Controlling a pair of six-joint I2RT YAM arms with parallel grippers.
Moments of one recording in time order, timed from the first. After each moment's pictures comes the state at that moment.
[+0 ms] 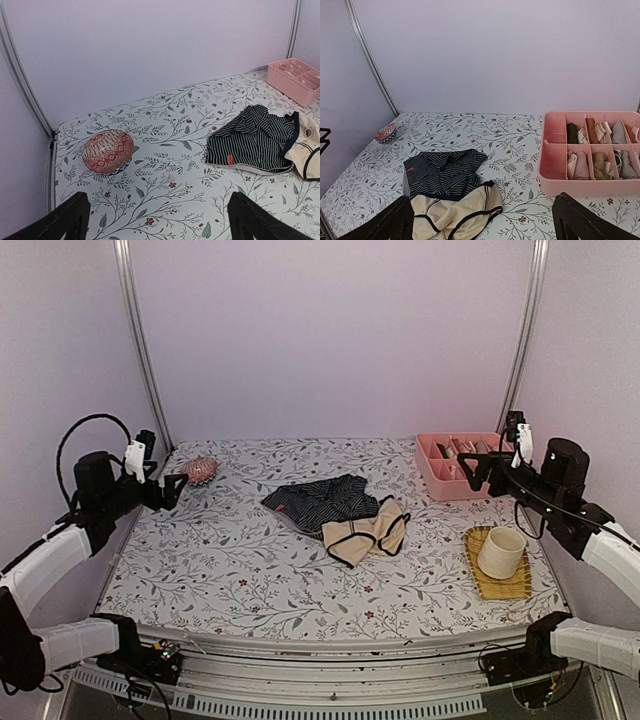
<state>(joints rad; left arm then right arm) 0.02 0.96 0.58 0.11 0.35 0.16 0.29 0.85 0.67 0.04 -0.17 0.23</state>
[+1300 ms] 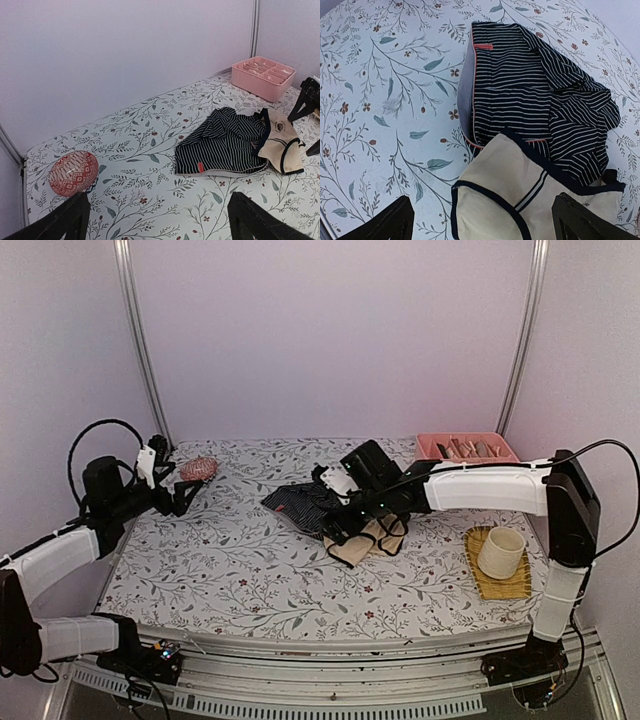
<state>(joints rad) -0.02 1.03 0.51 0.30 0.52 0.18 0.89 1.88 1.41 -0.35 0.05 -0.05</state>
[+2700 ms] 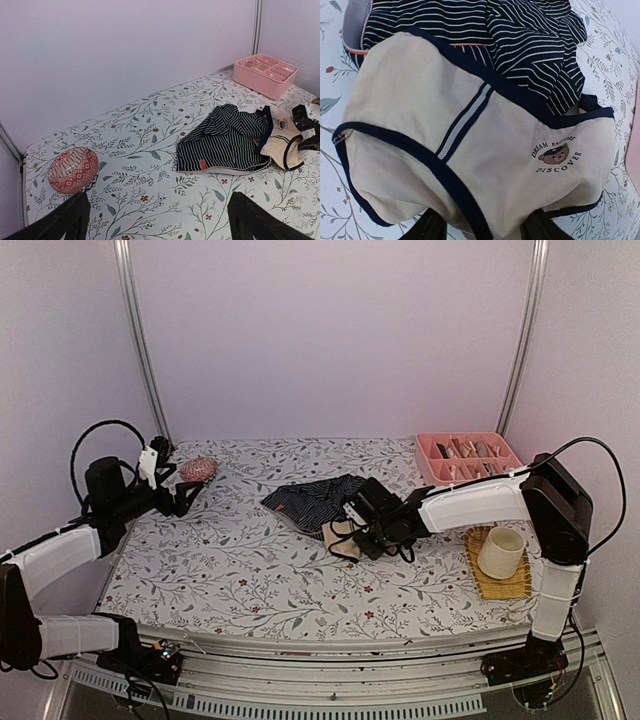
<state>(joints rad) -0.02 1.06 0.51 0.31 0.51 0.19 0.89 1.93 1.23 -0.35 0.39 0.01</state>
